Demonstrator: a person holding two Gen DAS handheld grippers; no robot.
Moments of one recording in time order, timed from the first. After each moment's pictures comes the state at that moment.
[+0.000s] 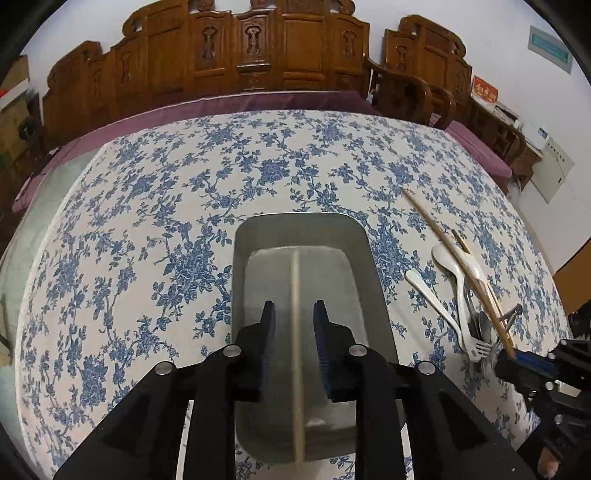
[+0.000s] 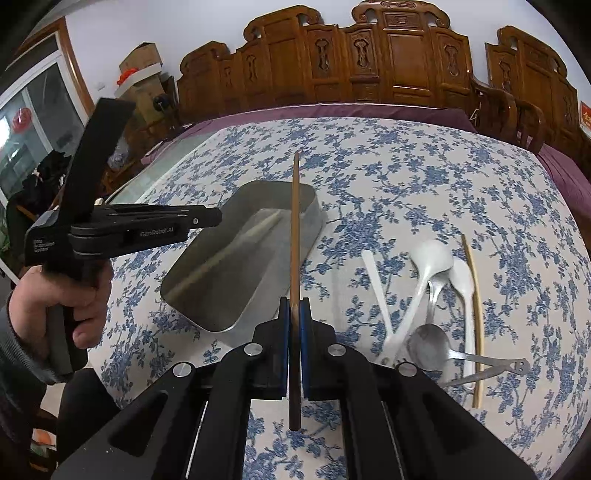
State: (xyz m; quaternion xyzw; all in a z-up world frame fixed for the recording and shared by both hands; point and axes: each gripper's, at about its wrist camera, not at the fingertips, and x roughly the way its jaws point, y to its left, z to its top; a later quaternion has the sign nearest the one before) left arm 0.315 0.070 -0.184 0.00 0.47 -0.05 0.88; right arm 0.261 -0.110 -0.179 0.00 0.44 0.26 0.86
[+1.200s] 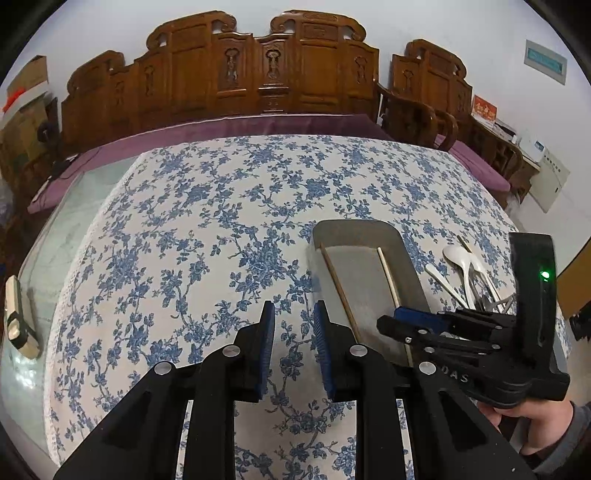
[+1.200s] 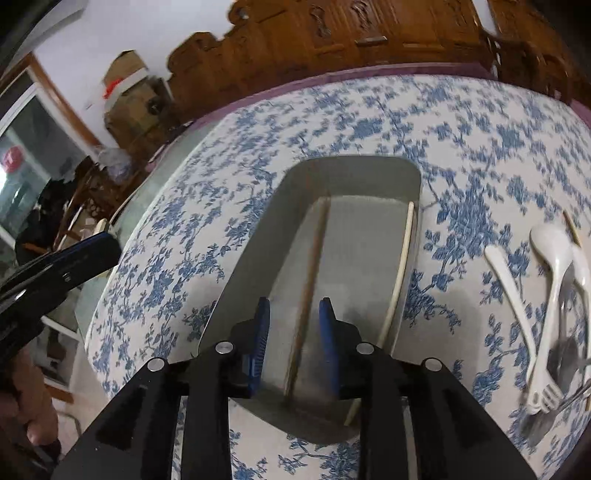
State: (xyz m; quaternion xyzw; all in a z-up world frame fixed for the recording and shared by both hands) left arm 0.259 0.142 -0.144 0.00 0.43 -0.04 0.90; right arm 0.304 -0.008 -0.223 0.07 0.49 0.27 0.83
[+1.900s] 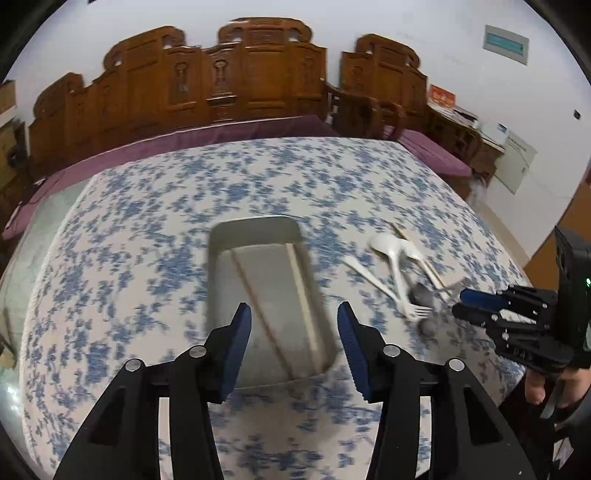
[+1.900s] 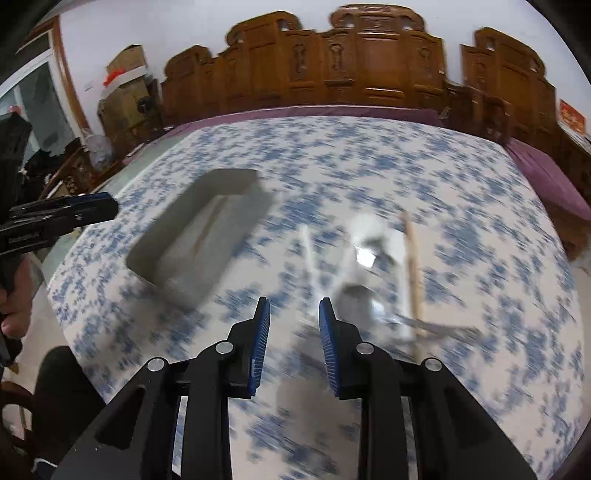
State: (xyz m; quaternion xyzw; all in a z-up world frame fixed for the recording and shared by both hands) left arm 0.236 0.038 -0.142 0.02 0.42 -0.11 0.90; right arm 0.239 -0.190 -0.194 -0.01 0.44 0.22 0.87
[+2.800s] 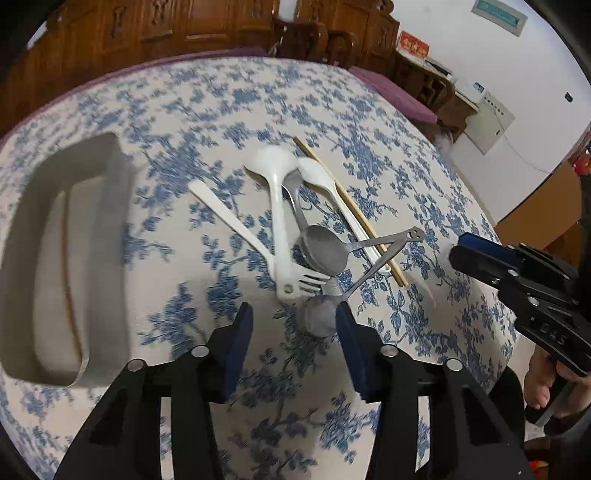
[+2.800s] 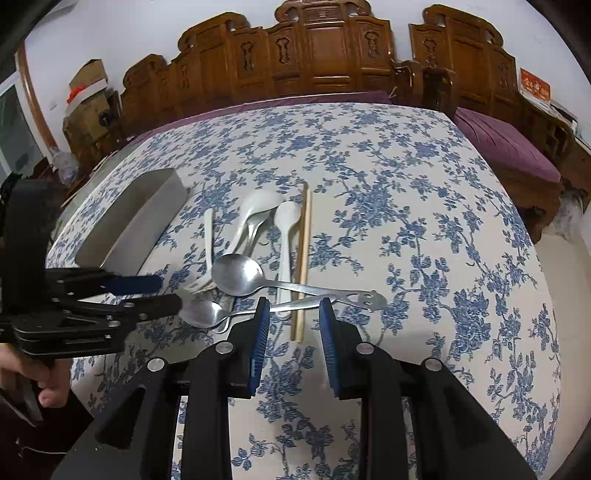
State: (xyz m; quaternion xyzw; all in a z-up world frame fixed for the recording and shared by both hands) left arm 0.270 -0.103 -0.244 -0.02 0.52 -0.19 0.83; right arm 0.246 -0.283 -0.213 0.02 0.45 0.16 0.88
